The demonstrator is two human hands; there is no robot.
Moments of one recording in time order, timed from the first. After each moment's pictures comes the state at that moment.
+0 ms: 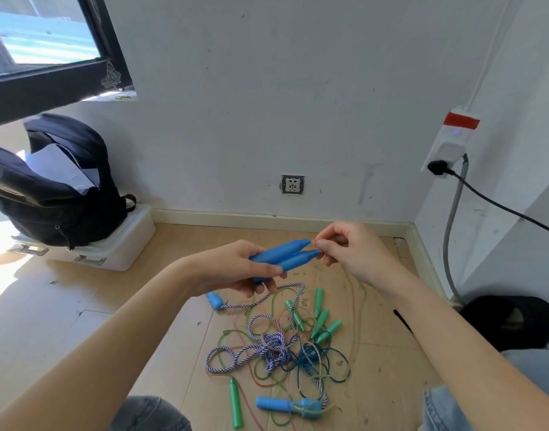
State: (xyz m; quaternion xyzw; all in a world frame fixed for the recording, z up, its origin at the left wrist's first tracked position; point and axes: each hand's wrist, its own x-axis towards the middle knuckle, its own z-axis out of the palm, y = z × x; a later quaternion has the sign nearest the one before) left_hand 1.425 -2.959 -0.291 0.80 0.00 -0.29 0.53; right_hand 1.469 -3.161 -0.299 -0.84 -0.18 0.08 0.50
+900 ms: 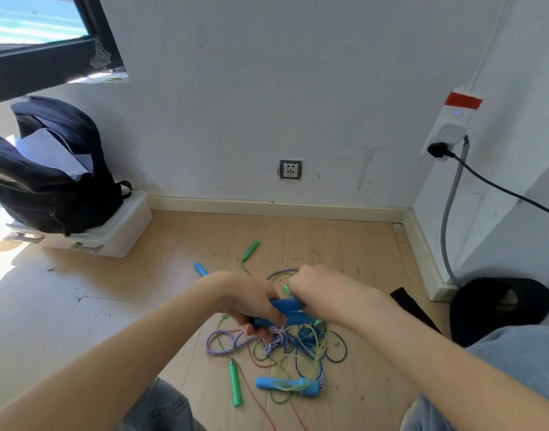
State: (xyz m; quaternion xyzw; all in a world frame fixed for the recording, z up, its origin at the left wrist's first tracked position) left_hand 1.412 -2.993 -0.338 0.80 0.02 -0.49 0.34; right_hand 1.425 -3.131 -0.325 -0.90 -0.40 0.15 -0.05
